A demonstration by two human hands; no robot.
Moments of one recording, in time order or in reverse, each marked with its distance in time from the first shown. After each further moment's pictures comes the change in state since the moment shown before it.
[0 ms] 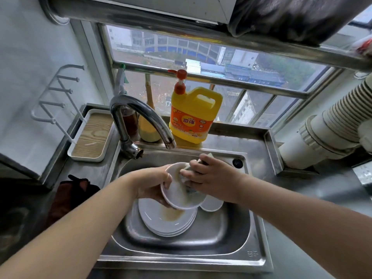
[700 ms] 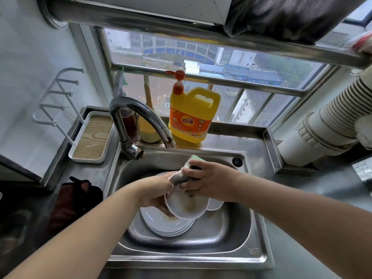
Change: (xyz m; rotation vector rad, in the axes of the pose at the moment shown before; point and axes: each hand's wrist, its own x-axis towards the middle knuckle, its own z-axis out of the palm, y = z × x) left_hand 0.000 -0.012 0.015 0.159 -0.004 0.025; right_hand 0.008 0.002 -0.011 0.082 -0.211 -0.152
